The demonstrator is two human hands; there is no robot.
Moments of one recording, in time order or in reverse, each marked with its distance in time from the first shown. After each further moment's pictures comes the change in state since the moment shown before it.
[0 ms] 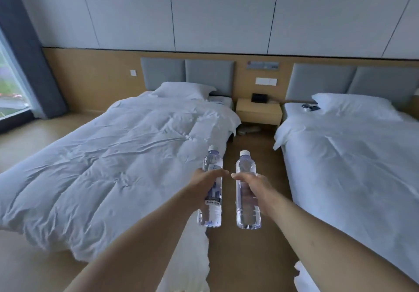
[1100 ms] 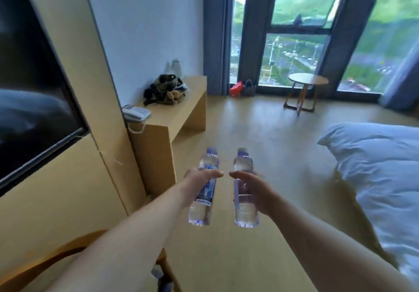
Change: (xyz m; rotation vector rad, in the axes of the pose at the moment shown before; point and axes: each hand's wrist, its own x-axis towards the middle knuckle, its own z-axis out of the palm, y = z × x) left_hand -0.903 -0.351 -0.209 -0.501 1.372 -0.098; right_hand -0.737 0.291 0.335 -0.489 -1.544 -0.024
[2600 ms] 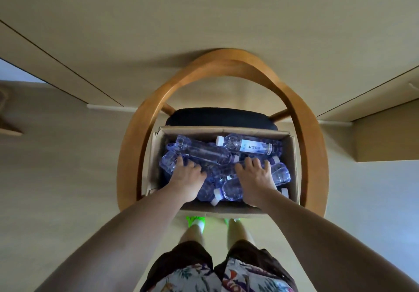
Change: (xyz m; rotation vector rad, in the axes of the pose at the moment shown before) left_hand -0.174 -0.423 -0.211 0.954 0.185 -0.926; right_hand 0.064 0.336 0.375 -2.091 -1.529 -1.101
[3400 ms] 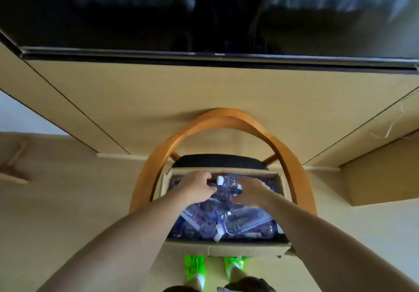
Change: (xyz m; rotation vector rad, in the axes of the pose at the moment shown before) left_hand -0.039 -0.037 -0.087 -0.888 0.259 -0.143; right_hand -0.002 0.010 -0.102 0.534 -0.166 0.148
